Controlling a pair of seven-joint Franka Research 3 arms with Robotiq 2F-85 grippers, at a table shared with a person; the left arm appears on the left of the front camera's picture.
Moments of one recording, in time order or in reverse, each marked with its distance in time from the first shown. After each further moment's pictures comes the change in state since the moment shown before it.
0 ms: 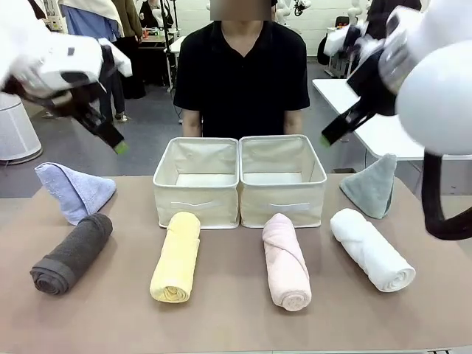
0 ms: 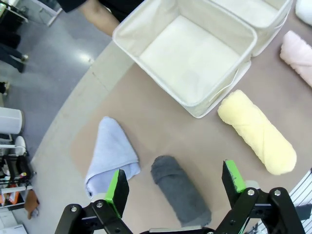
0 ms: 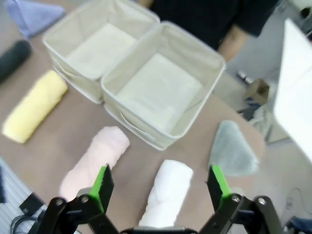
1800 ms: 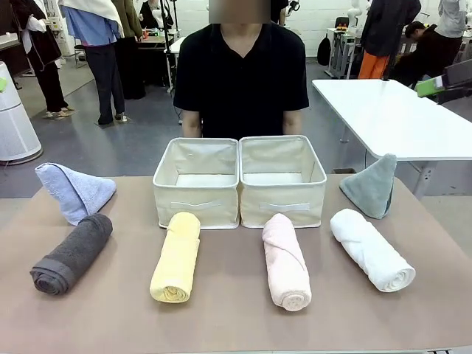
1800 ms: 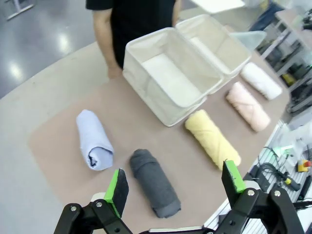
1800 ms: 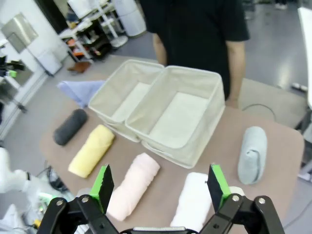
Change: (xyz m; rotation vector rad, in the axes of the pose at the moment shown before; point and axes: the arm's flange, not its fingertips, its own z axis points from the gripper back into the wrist) left arm -0.128 0.200 0.068 -0.470 -0.258 0.364; right arm -0.105 -0.175 0.036 0.400 -0.306 -0.412
